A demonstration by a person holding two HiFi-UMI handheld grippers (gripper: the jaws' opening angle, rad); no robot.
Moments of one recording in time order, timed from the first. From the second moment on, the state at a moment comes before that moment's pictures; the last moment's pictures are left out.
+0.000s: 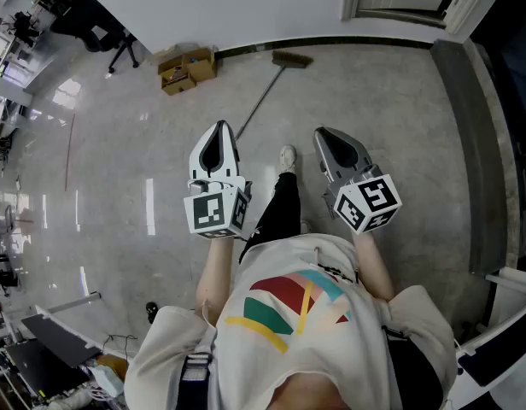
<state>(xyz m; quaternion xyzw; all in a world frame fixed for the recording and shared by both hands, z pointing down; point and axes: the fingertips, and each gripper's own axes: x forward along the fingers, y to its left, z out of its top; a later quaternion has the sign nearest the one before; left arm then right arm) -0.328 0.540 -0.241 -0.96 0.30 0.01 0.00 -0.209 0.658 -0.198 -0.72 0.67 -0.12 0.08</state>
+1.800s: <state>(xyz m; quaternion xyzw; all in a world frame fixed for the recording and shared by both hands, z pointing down) 0.018 -0.038 -0.126 -0.95 0.29 -0.01 -0.09 0.128 0.086 -0.121 -0.71 0.67 -0.20 -0.01</state>
